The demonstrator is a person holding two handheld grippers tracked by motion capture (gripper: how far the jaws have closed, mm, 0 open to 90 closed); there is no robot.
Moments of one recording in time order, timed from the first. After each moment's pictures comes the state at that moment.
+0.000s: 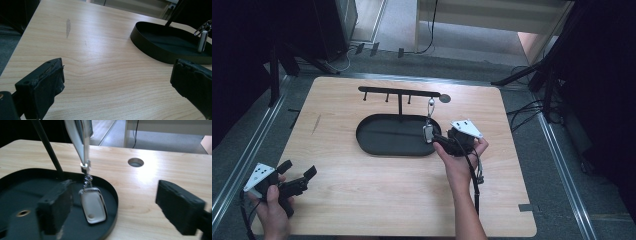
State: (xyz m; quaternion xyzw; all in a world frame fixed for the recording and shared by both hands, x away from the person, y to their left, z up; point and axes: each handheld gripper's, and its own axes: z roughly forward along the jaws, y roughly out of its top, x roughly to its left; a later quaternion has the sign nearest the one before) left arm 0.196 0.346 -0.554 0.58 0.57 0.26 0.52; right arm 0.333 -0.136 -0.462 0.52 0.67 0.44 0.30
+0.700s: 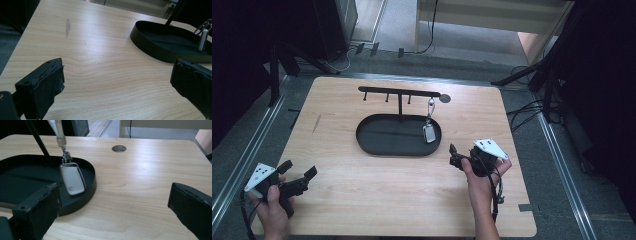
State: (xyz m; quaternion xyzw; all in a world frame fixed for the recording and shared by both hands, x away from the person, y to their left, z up) left arm 0.196 0.344 -0.554 0.58 0.57 0.26 0.51; right arm 0.293 -0.195 -0.479 0.53 0.66 0.44 0.30
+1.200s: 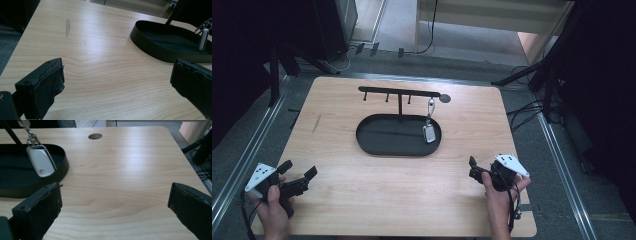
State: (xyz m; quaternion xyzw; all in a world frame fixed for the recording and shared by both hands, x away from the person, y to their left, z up) left arm 0.196 0.344 -0.554 0.59 0.57 0.26 0.51; right arm 0.268 -0.251 -0.505 0.56 0.64 0.42 0.31
